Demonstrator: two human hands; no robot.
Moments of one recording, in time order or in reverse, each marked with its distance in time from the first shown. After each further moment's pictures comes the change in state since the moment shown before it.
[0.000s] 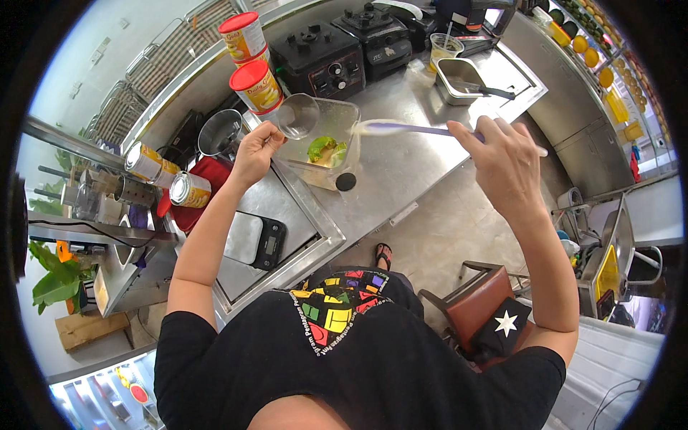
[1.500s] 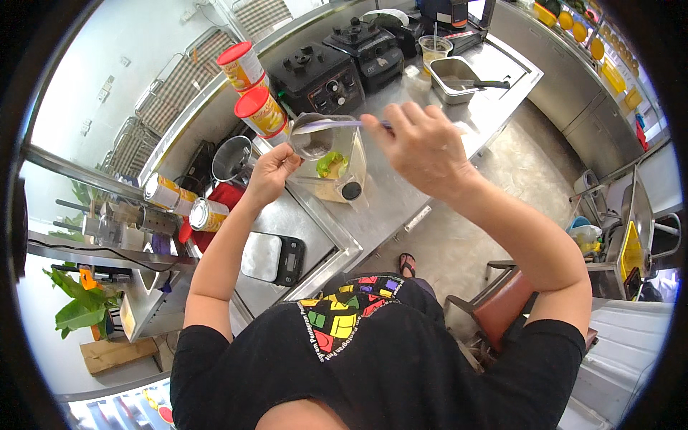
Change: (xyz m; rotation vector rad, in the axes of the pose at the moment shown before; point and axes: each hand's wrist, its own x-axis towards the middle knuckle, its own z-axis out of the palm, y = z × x) left_hand 0.003 0.032 0.008 -0.010 -0.175 -0.050; right_hand 0.034 -0.056 0.019 -0.057 0.285 -0.150
